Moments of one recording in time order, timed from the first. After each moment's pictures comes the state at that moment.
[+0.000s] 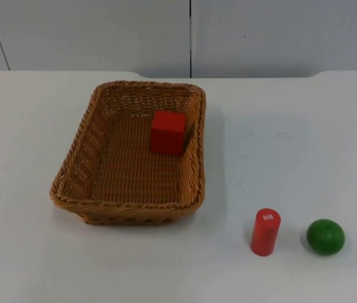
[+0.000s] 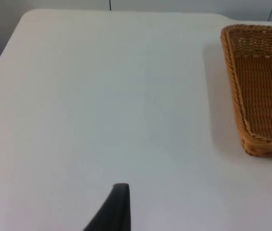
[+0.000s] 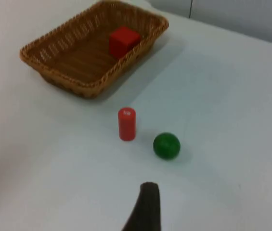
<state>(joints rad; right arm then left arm) 0.42 0.00 -0.56 0.06 1.13 -0.10 0.07 0.00 -0.50 -0.07 1.07 0.00</state>
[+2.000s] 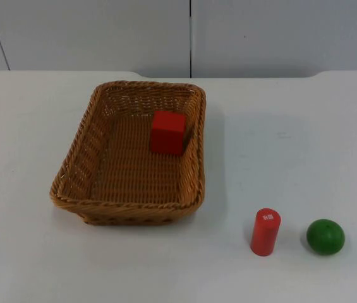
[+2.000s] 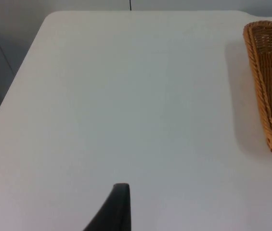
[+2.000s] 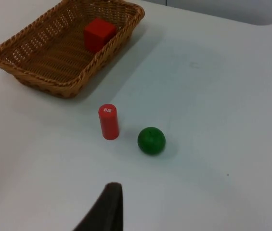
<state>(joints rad) 0.42 0.00 -0.52 -0.01 1.09 0.00 0.07 0.00 -0.50 0.00 1.07 0.00</state>
